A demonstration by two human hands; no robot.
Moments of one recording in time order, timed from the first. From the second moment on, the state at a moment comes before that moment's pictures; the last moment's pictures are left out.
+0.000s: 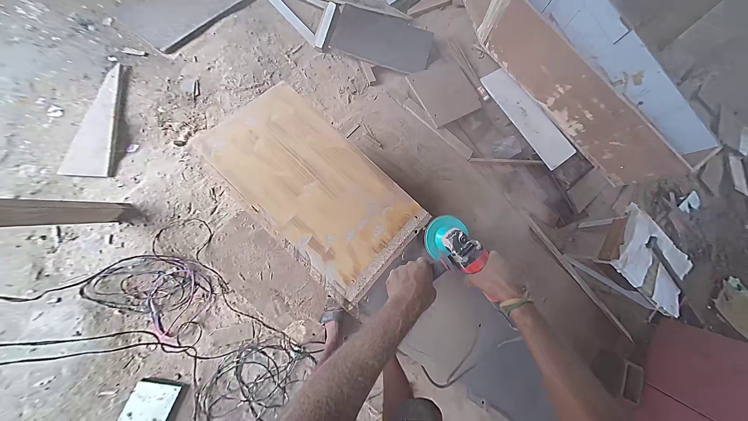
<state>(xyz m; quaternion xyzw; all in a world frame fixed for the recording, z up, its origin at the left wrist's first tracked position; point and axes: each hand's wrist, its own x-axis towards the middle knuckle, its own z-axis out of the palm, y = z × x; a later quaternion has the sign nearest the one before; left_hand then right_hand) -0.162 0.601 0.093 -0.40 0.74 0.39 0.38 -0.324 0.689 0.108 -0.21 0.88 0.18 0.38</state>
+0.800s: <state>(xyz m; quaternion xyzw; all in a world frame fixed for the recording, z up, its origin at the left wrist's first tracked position) -0.130 0.548 0.139 -0.44 0.74 0.23 0.45 -0.290 0.638 0.103 -0.30 0.82 0.07 0.48</state>
